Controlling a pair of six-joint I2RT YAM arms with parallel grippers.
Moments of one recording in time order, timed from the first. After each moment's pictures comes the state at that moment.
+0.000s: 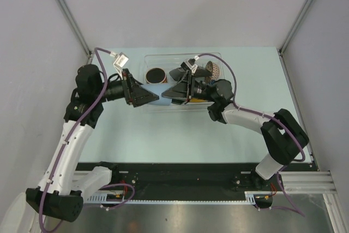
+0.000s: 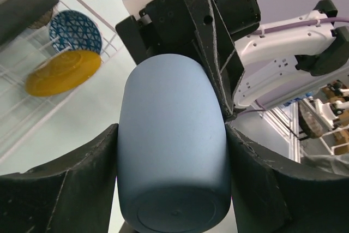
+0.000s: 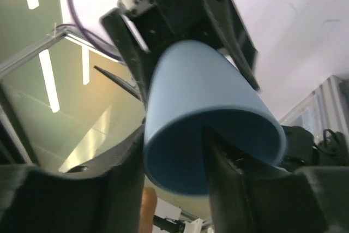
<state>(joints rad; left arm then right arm) -0.21 0.97 1.10 -0.35 1.00 -0.46 0.71 1.63 0.96 1.26 -0.79 1.68</state>
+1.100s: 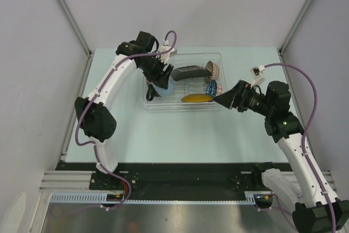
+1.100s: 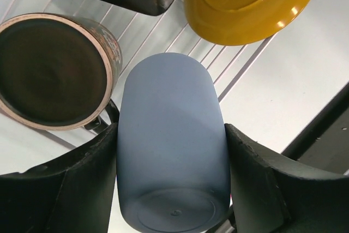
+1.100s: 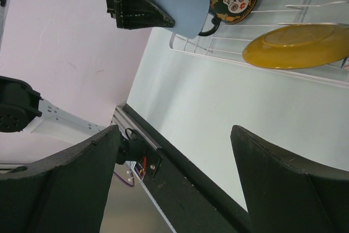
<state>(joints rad) -0.39 1.90 1.97 -1.16 0.39 0.33 0.21 0.84 0.87 -0.30 -0.65 0.70</state>
